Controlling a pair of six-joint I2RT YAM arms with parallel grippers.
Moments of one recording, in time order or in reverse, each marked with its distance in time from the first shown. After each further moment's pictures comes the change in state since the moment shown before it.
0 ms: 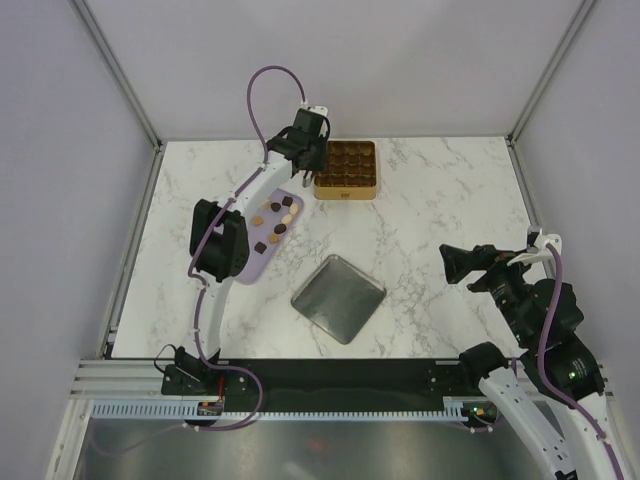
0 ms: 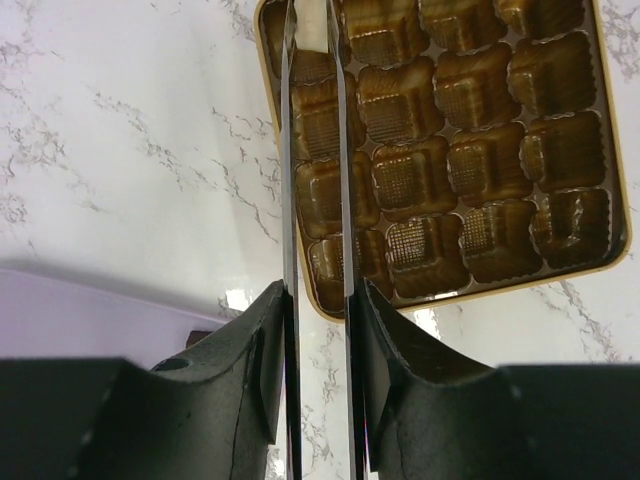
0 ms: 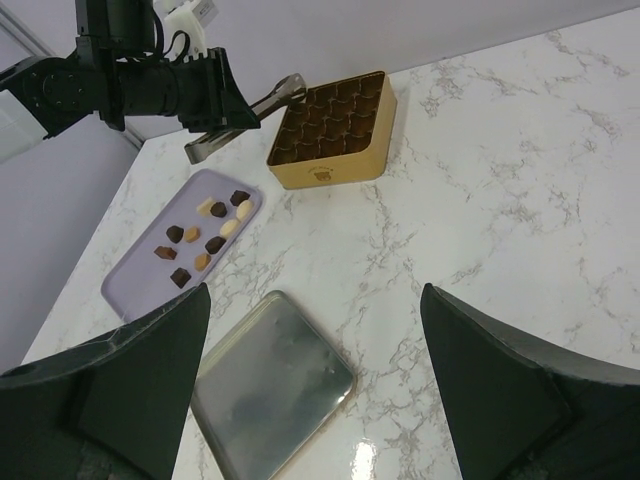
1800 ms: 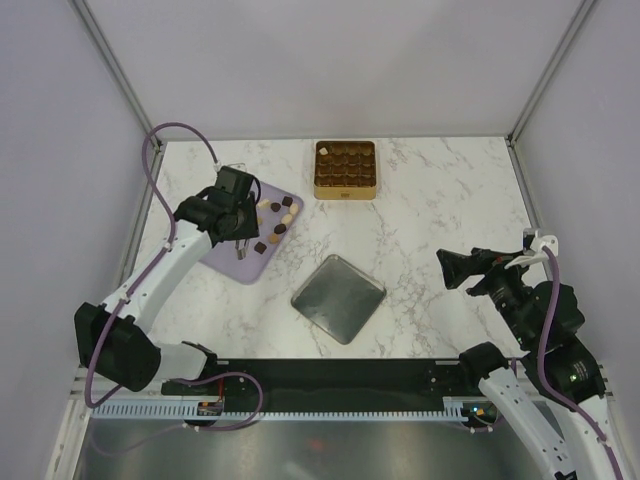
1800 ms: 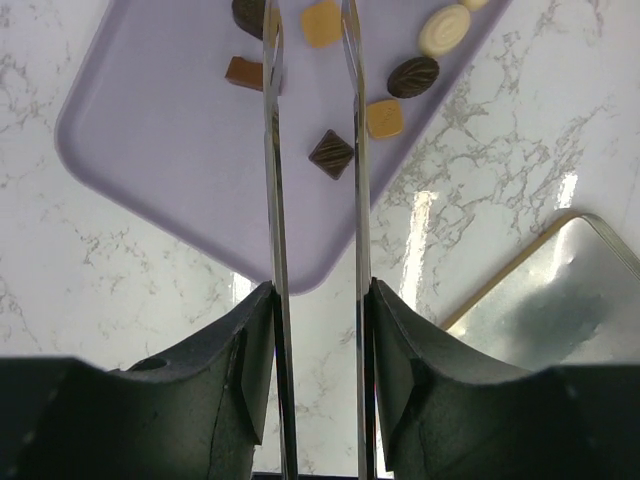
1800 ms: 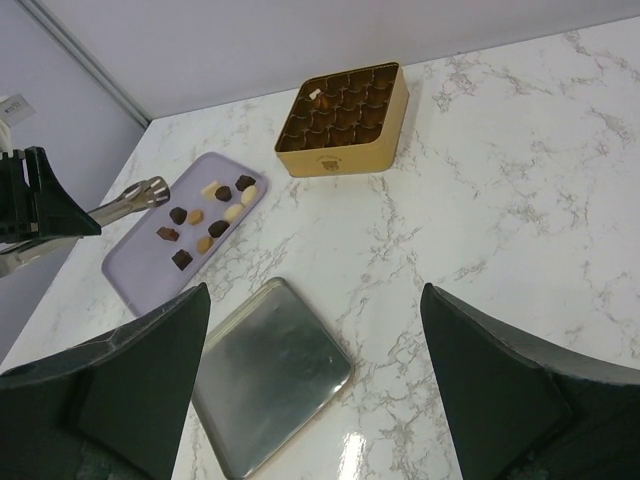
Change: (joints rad) left arm 0.072 -0.922 -0.896 -0.273 -0.101 -0.224; right arm 0.000 -0.008 0.000 -0.015 -0.045 -0.037
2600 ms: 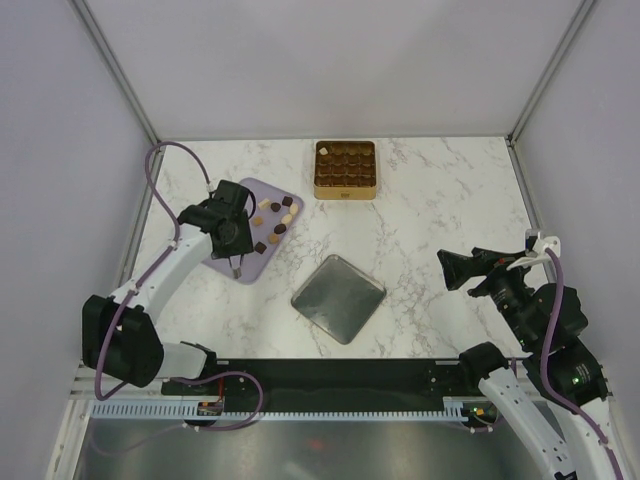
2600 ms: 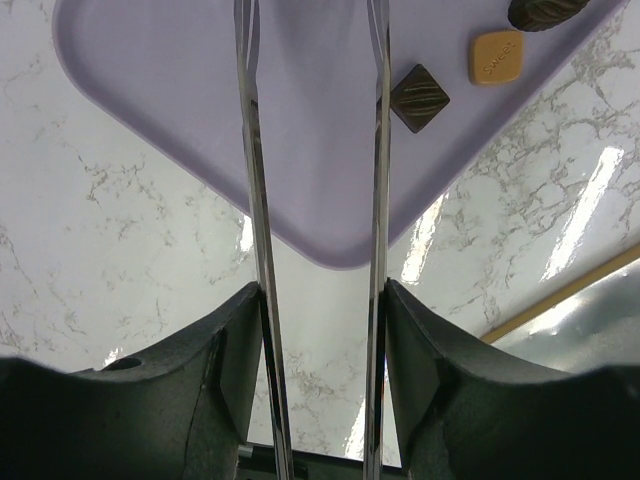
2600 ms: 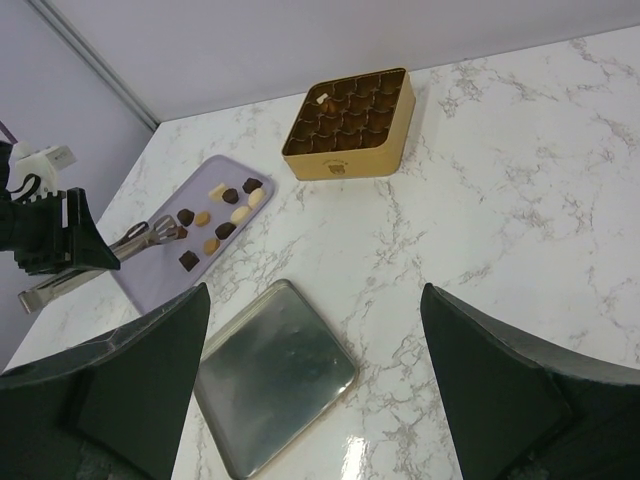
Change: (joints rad) left arm 0.078 -0.007 -0.148 -0.020 -0.006 -0.063; right arm 0.000 -0.013 0.009 -0.003 -0.014 0.000
